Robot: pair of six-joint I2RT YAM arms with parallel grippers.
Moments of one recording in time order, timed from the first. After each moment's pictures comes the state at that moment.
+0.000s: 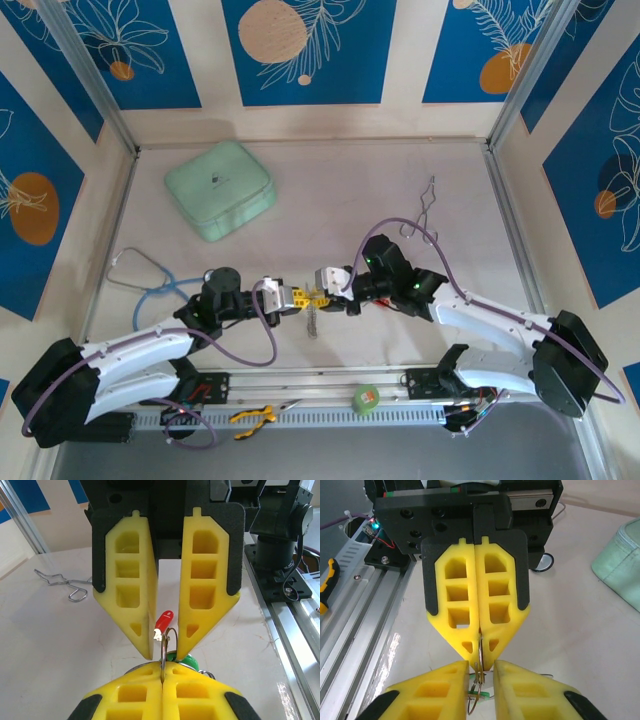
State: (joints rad) left arm -0.78 0.99 0.28 0.48 0.59 0.34; right arm 0.82 1.13 0.64 -0.10 -0.63 -0.57
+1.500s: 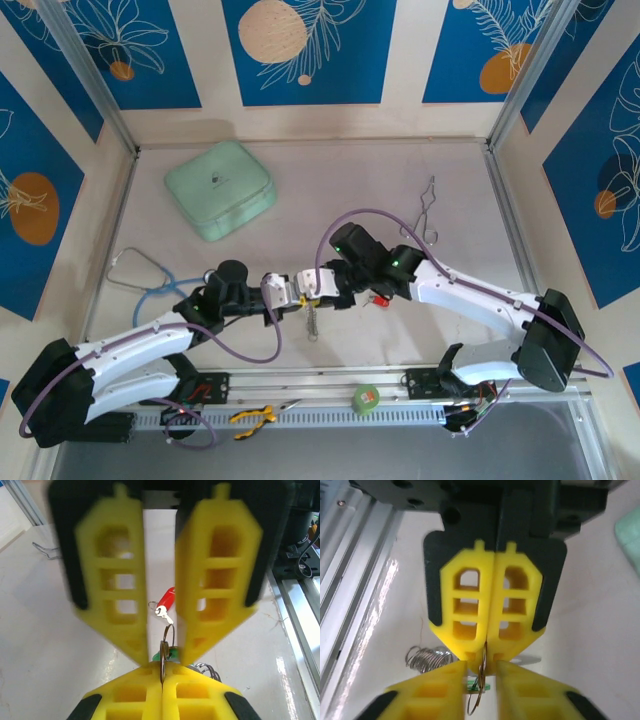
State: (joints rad) left arm -0.79 0.99 0.37 0.25 0.53 0.40; right arm 0.90 1.28 0.97 -0.56 -0.41 -0.79
